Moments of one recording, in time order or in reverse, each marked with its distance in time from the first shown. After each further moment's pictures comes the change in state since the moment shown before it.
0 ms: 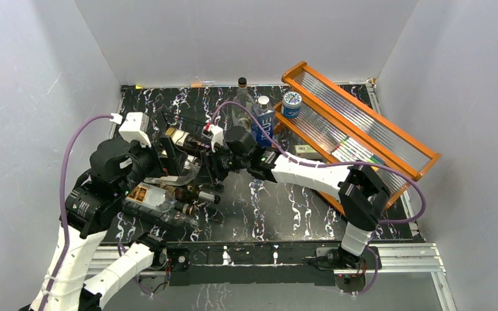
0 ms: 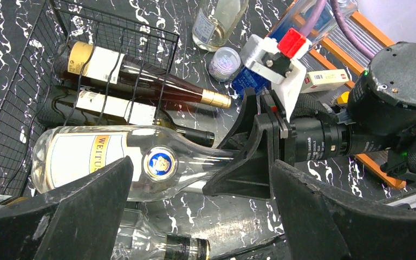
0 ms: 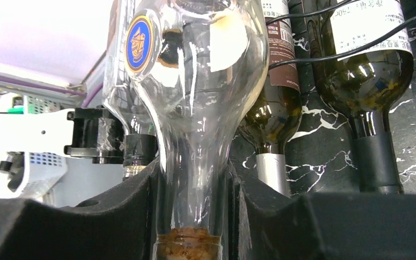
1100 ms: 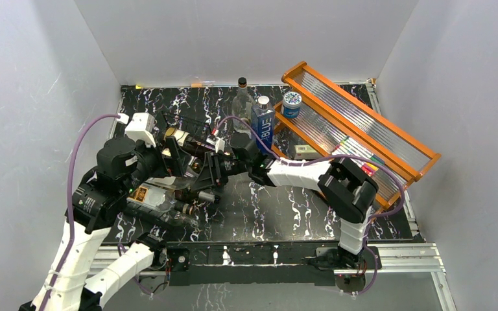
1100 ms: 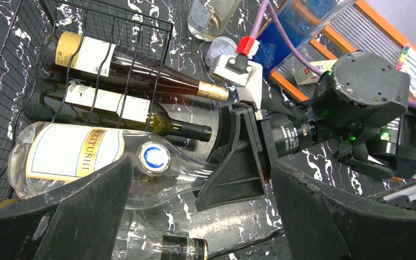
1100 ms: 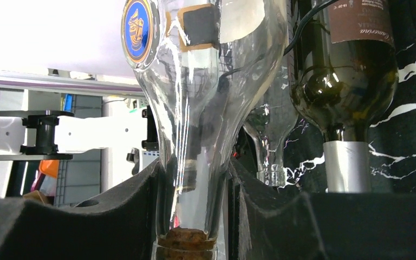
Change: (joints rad) left arm 0.000 0.011 -0.037 0.019 0.033 -0.005; right arm -0.048 0.115 -0.141 0.401 -0.285 0.478
